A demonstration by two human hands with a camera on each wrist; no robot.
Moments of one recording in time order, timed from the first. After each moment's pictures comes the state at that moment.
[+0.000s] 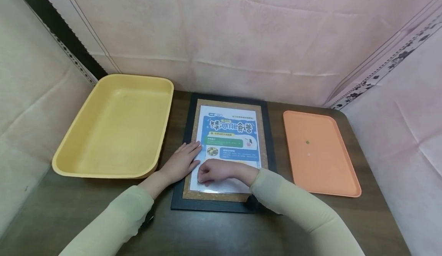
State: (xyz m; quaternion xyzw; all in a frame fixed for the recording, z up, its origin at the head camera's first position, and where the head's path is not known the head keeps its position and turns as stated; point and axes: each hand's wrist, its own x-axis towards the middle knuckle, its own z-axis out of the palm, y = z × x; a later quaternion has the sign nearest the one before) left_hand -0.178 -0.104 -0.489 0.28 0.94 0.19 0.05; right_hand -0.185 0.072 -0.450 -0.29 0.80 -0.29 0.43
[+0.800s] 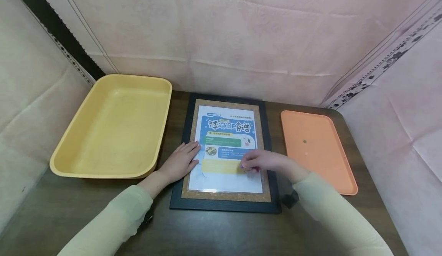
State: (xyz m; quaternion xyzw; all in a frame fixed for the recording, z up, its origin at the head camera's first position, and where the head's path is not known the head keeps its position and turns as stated) left_hand -0.179 -0.104 -0.491 0.27 0.94 0.18 0.06; right_hand -0.189 0.200 -0.425 -0.14 0.81 -0.38 0.42
